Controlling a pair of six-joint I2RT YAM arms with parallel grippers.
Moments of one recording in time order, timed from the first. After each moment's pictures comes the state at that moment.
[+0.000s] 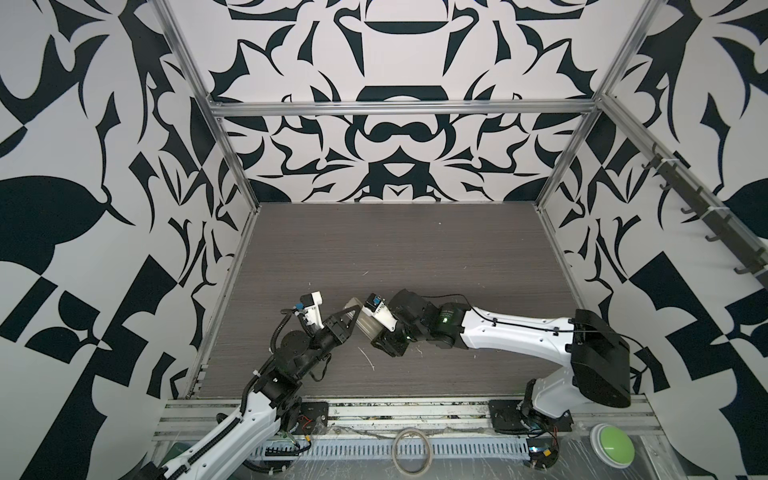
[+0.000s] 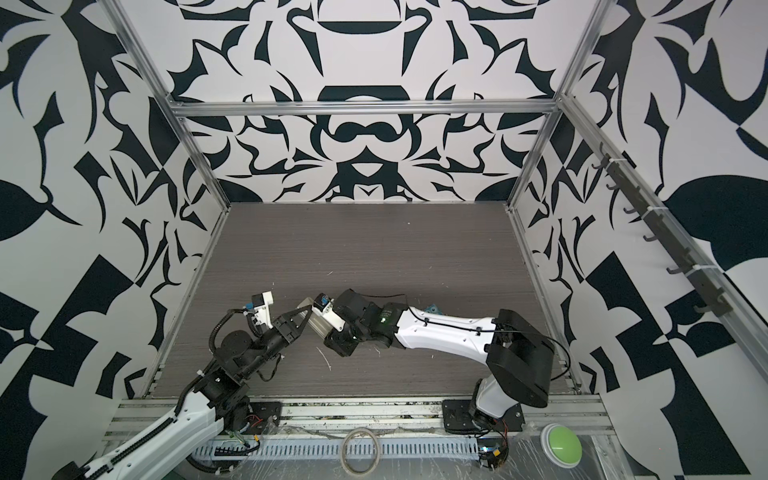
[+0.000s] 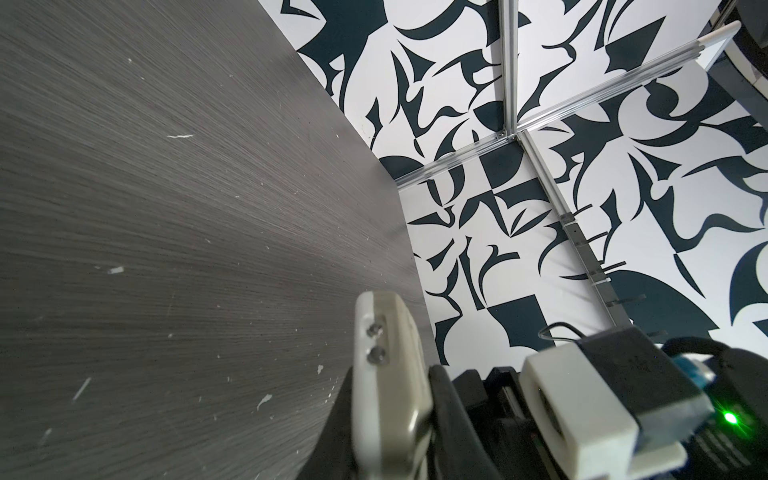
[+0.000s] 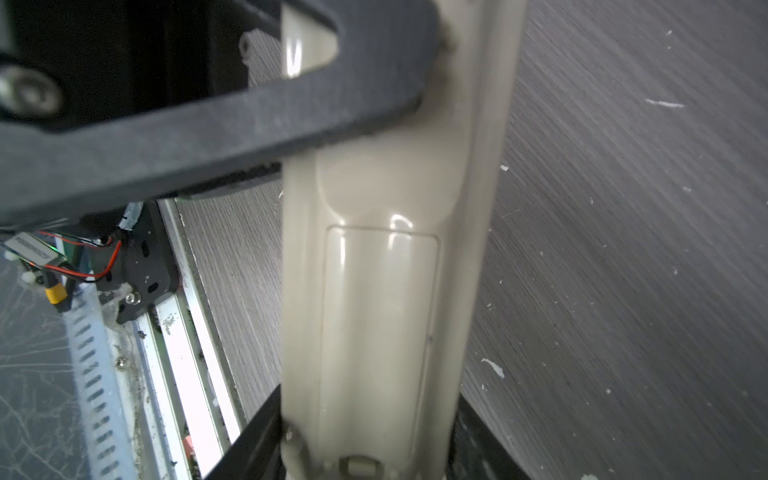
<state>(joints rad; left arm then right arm) -0.63 0.48 0.01 0.41 0.12 -1.12 1.09 1.55 1.01 -0.31 -0.13 0.15</state>
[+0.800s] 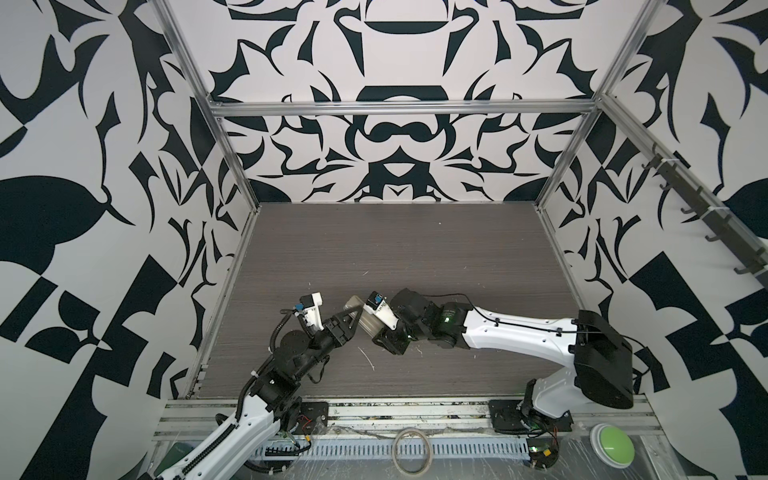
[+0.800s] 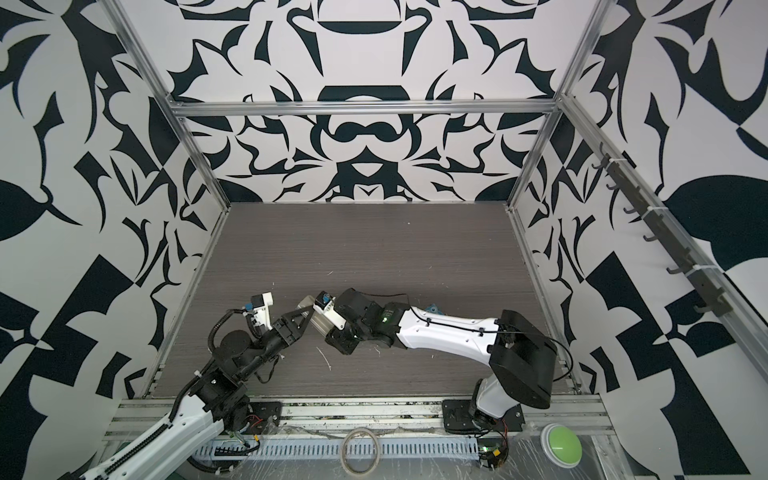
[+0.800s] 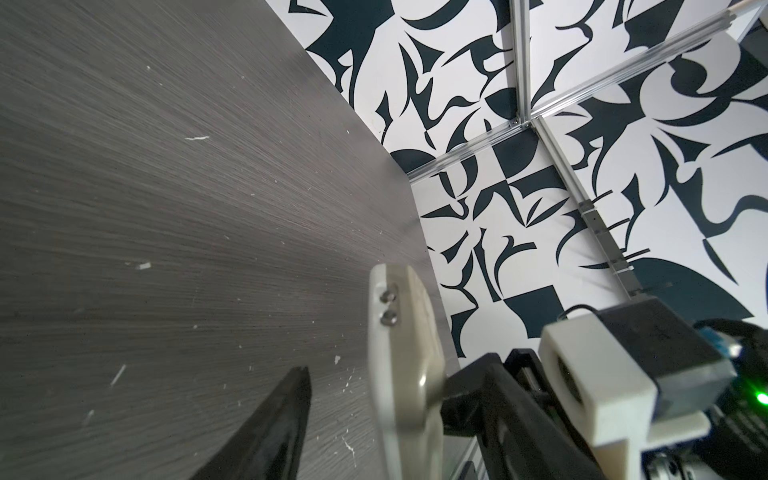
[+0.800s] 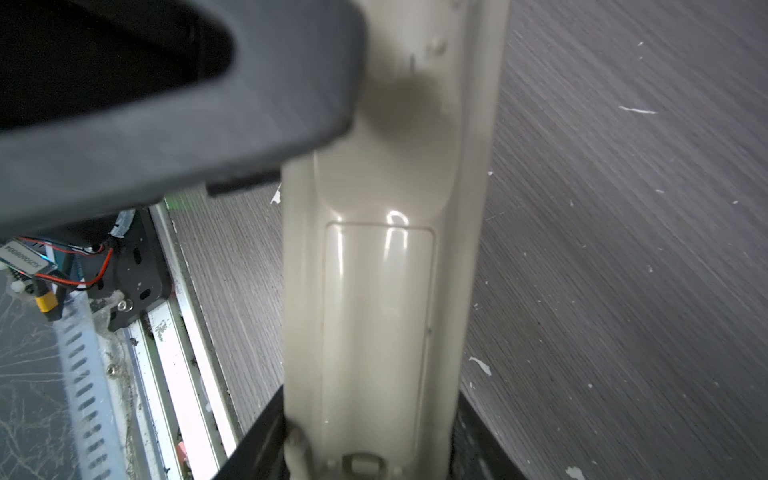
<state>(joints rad) -0.63 0.39 0.03 0.24 0.13 -1.03 1.08 1.53 1.01 -0.31 -0.12 0.15</state>
